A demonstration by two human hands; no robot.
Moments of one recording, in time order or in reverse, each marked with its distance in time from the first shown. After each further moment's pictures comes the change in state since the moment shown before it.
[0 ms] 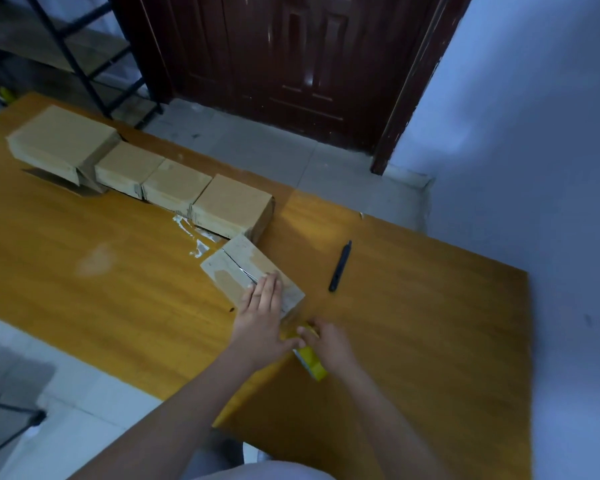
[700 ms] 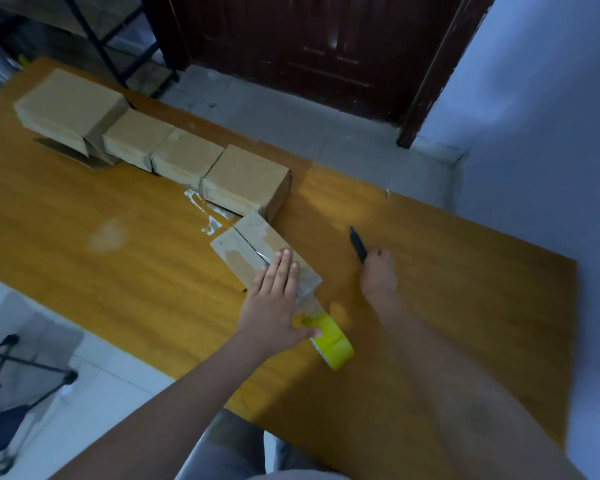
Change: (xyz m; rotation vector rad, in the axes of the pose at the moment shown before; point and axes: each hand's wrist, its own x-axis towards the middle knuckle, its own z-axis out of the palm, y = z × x) left_hand 0.002 -0.002 0.005 0.089 0.036 0.018; right_hand 0.108 0.027 -0.048 -0.333 0.361 0.143
